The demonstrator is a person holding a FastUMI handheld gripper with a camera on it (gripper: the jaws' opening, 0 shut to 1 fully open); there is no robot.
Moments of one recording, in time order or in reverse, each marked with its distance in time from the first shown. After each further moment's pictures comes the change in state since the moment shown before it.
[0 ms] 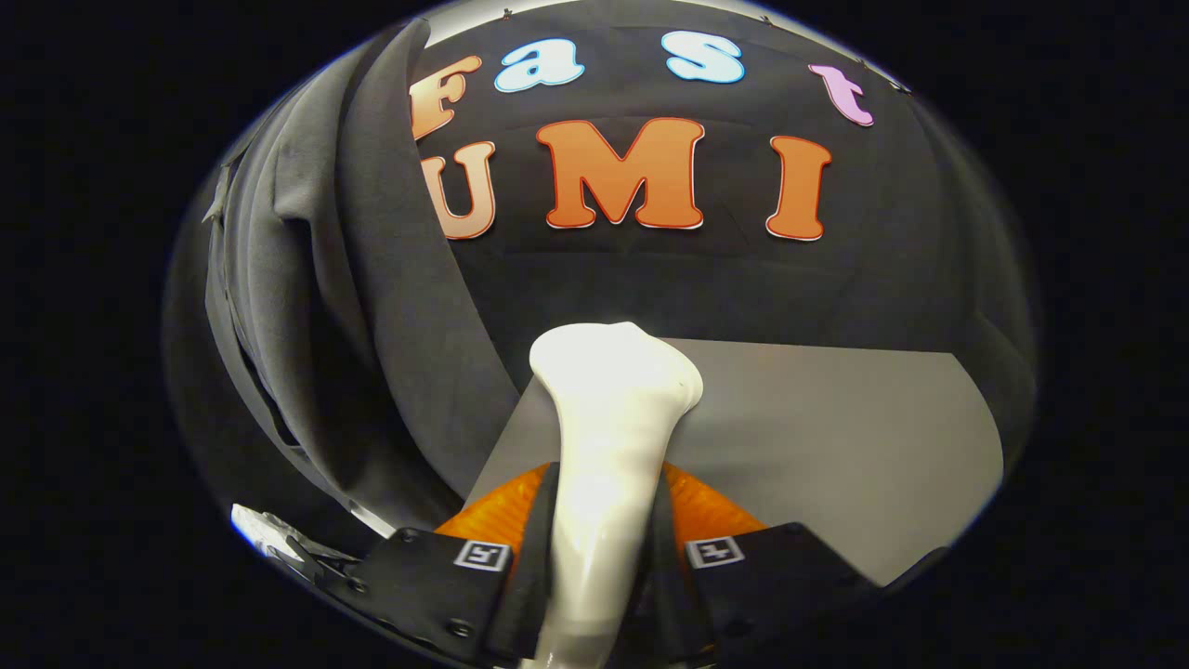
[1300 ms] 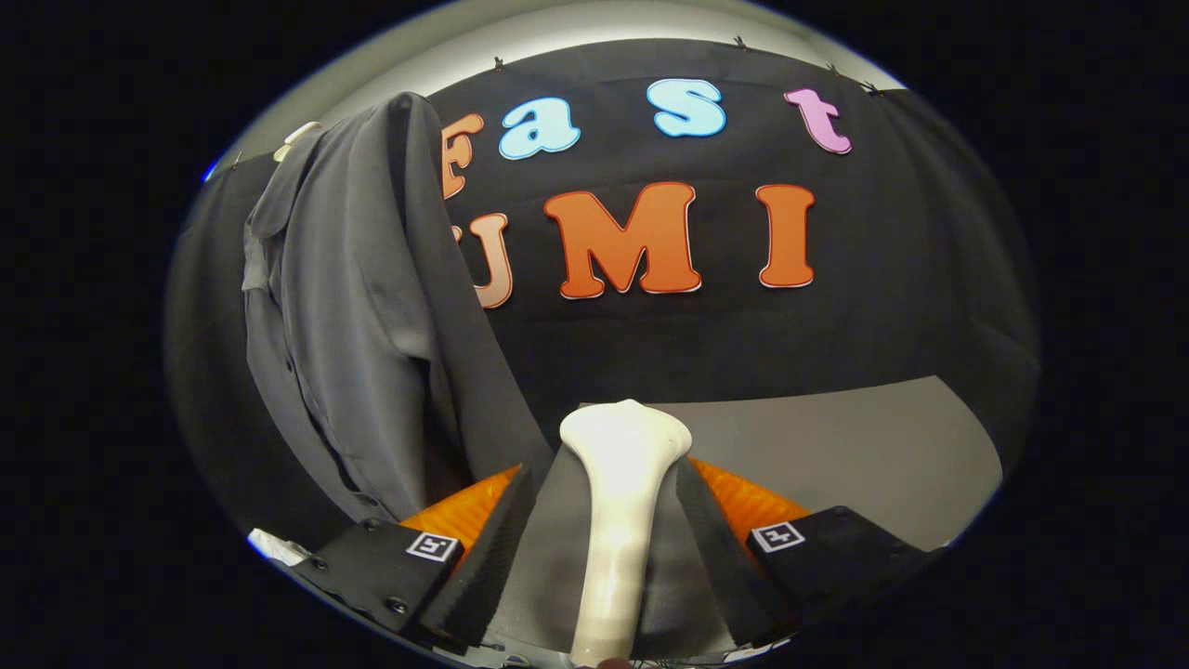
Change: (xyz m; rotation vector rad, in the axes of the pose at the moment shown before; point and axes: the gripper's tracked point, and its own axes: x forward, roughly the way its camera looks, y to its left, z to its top) arm -0.048 0.021 0.057 0.056 -0.181 0.081
